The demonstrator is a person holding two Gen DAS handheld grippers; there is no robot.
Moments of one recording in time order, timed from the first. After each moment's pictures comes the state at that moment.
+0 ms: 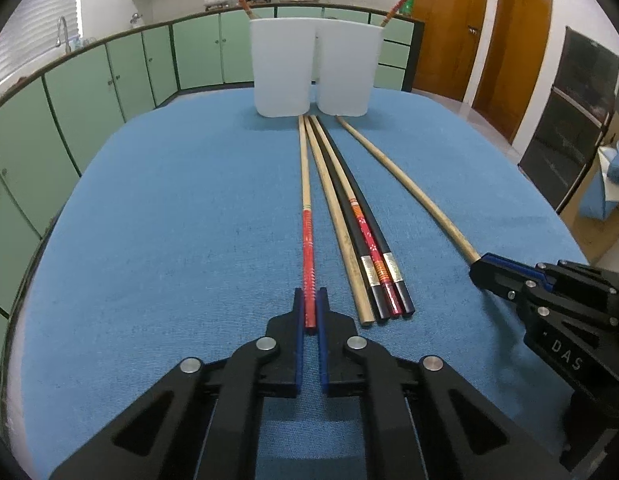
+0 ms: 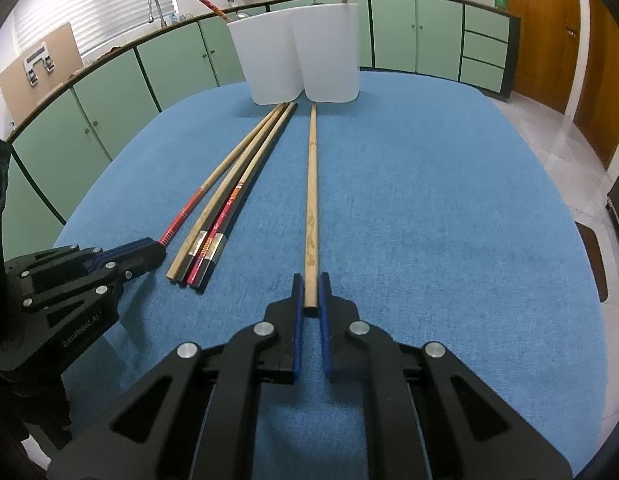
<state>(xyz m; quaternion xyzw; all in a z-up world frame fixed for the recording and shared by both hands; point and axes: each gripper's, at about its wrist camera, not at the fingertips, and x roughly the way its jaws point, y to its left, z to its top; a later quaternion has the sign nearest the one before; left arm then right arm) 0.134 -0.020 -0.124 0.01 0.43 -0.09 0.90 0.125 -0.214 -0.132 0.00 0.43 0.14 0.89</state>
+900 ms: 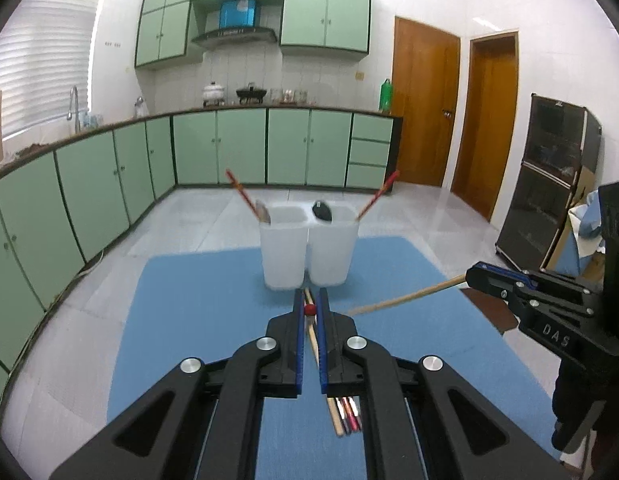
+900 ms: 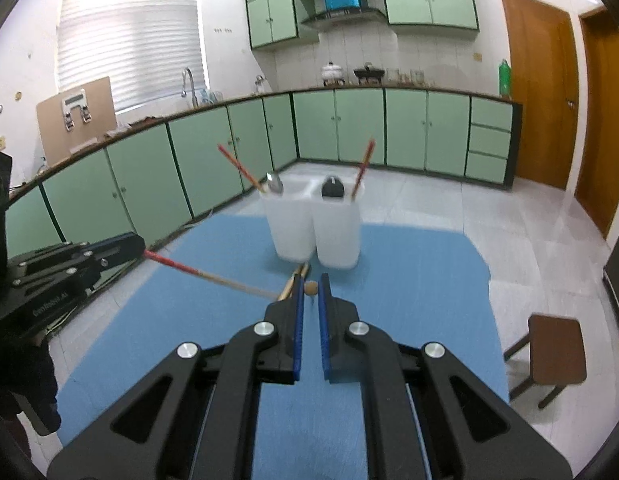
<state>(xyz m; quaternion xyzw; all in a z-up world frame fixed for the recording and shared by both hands) 0.121 -0.001 0.029 0.01 0.26 -0.12 0.96 0.129 -0.231 0.020 0.00 0.27 0.17 0.95</state>
